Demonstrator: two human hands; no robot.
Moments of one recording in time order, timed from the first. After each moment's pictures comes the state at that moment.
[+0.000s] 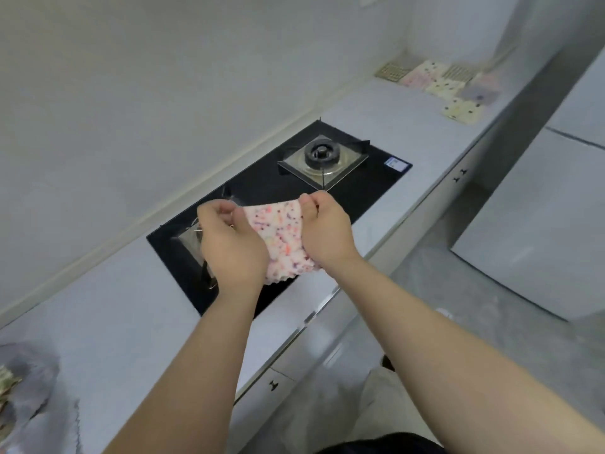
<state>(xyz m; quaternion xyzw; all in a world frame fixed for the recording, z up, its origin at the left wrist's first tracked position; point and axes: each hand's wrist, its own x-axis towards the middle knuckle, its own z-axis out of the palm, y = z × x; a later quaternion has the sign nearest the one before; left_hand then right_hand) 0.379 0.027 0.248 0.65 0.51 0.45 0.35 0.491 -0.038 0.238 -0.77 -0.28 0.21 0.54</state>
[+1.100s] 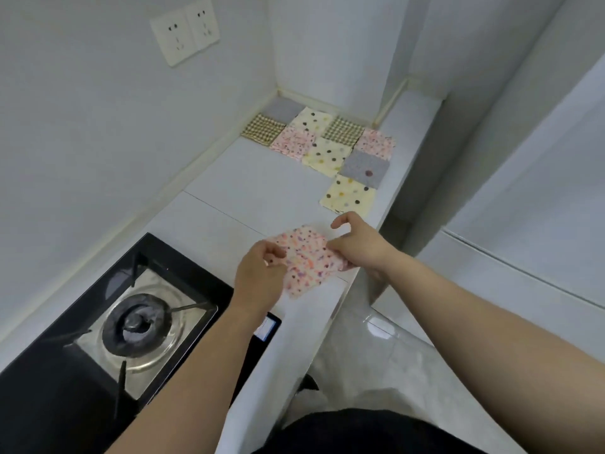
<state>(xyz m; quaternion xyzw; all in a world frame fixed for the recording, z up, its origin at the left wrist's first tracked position) 0.984 0.103 0.178 0.72 0.40 0.09 0.56 1.141 -0.031 0.185 -0.79 -0.11 0.40 0.44</state>
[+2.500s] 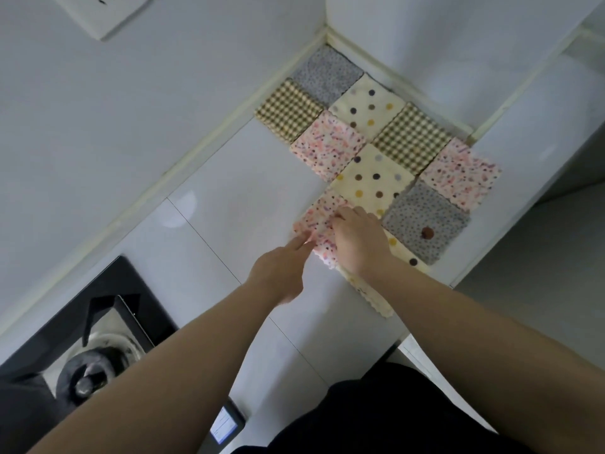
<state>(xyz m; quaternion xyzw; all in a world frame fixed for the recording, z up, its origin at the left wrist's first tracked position) 1.229 0.222 0.088 0.89 0.28 -0.28 0.21 1.371 0.132 0.060 -0.85 -0.51 0.15 0.03</state>
